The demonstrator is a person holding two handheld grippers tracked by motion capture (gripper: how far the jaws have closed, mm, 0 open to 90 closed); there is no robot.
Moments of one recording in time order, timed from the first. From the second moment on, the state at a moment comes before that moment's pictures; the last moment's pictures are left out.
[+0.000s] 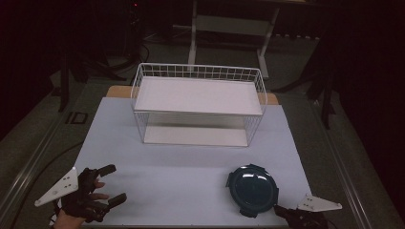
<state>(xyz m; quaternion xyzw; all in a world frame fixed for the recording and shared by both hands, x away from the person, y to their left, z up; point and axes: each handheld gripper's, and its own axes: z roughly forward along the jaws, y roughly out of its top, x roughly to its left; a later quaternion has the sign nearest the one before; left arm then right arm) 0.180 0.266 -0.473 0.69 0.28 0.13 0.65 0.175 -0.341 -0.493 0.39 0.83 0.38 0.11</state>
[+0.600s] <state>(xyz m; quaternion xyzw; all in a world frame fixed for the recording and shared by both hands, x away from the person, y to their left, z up) 0.181 0.263 -0.474 0.70 0.28 0.13 0.65 0.207 -0.324 -0.495 0.37 0.84 0.39 0.11</state>
